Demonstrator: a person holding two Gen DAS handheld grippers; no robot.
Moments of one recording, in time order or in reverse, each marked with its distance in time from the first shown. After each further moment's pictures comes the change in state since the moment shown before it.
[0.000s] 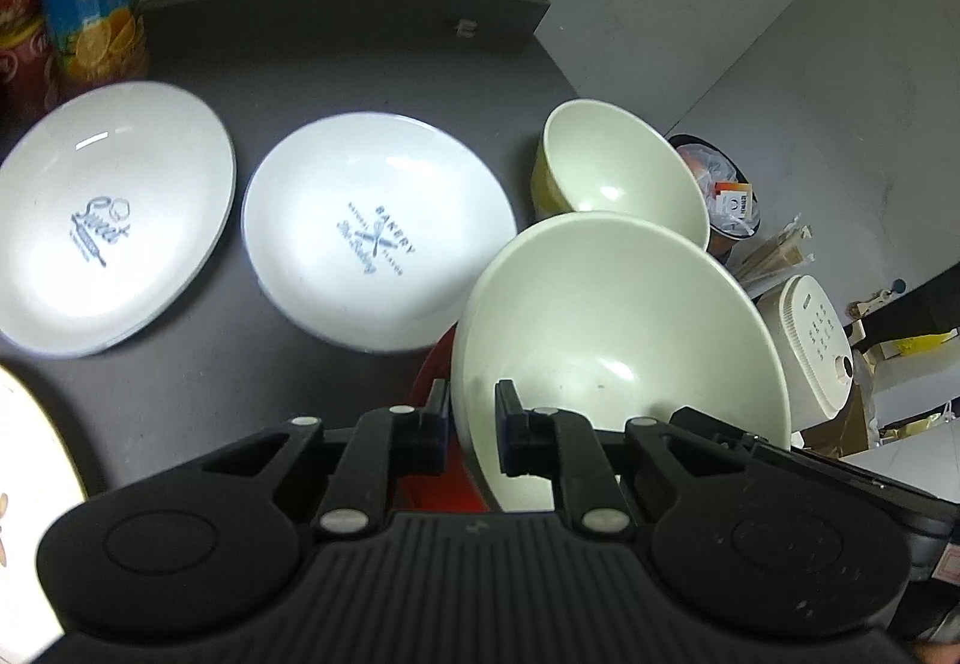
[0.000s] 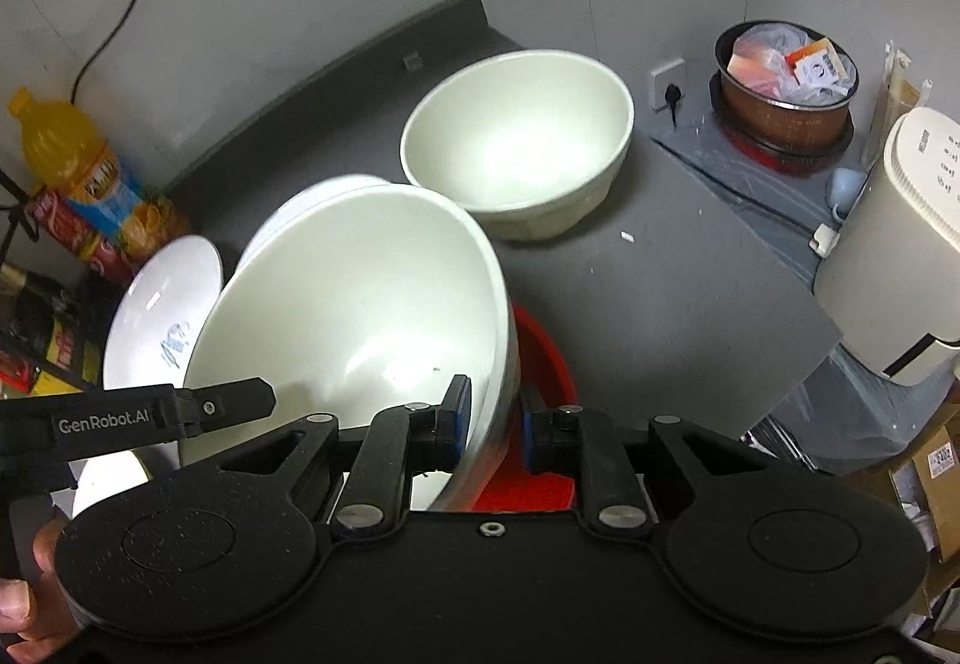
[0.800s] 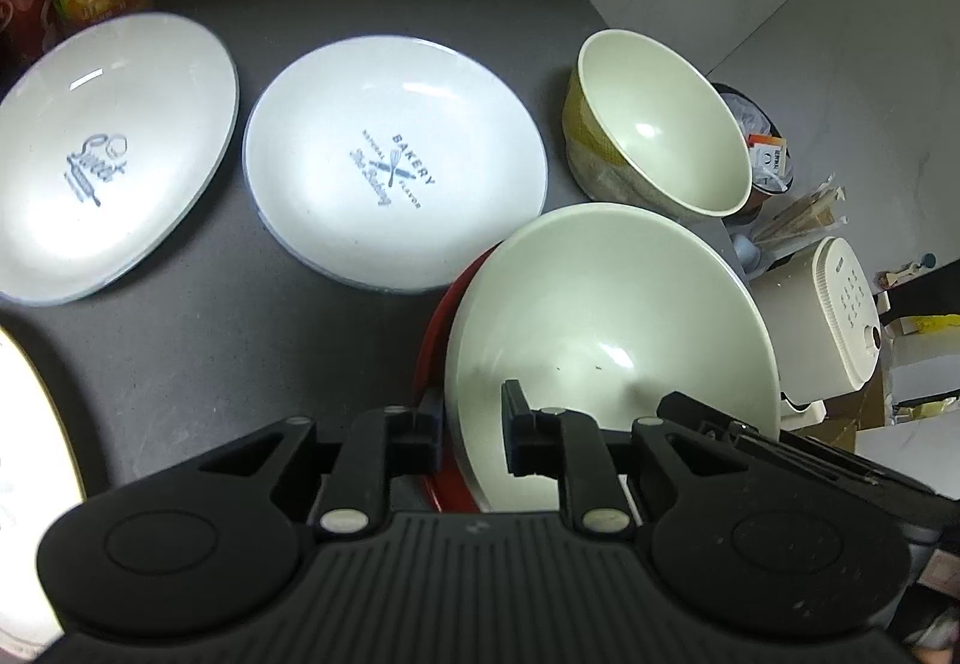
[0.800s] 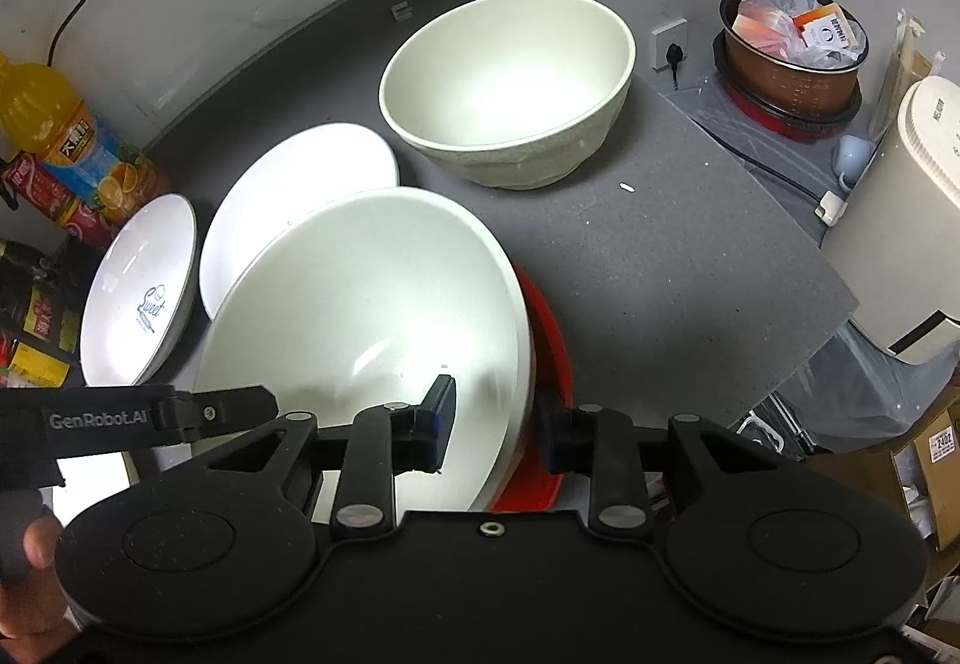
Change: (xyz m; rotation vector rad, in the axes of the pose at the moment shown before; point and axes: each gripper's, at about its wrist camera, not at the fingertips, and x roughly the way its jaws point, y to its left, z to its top) left arm 0.024 0.001 -0.004 -0.035 0.133 0.048; right arm 0.022 -0.005 -0.006 -0.004 0.067 -0.009
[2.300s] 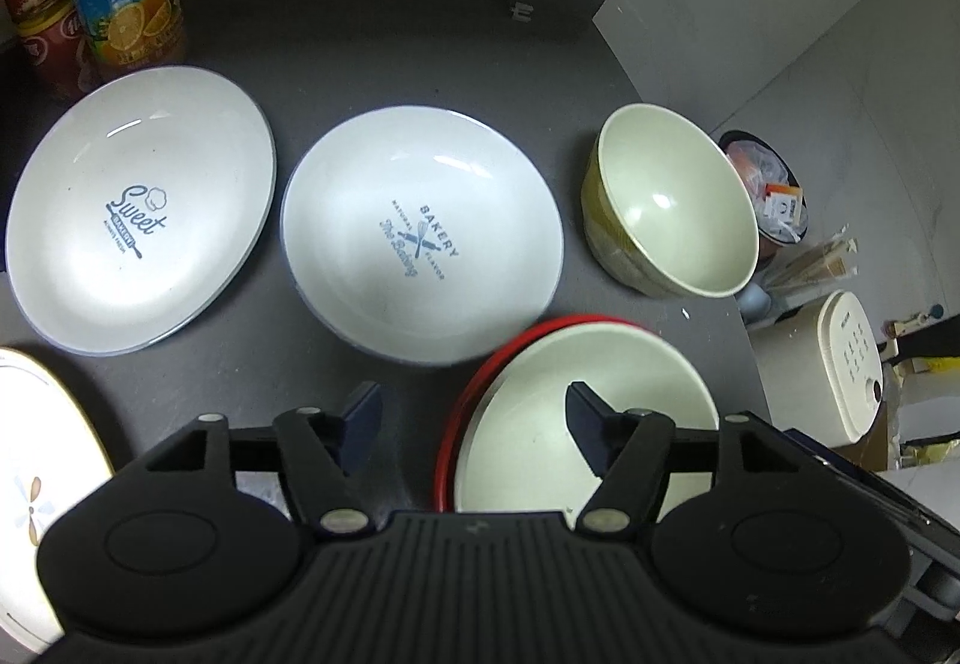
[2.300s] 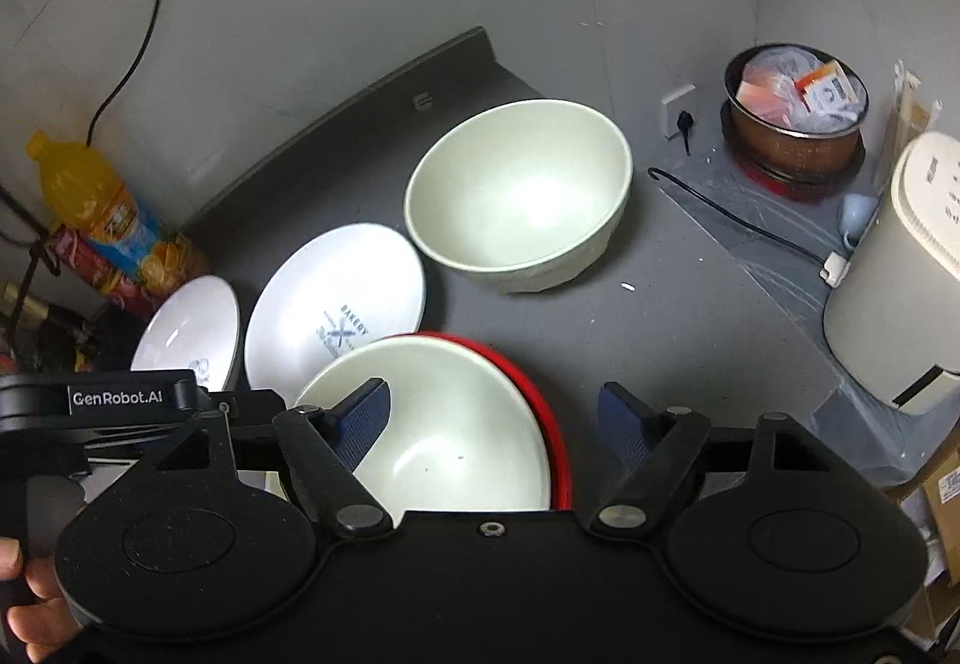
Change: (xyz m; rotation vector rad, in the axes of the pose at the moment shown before) left arm -0.026 -0.003 0.029 -0.044 -0.054 0.043; right arm -0.034 -0.012 0.023 0.024 -0.120 0.060
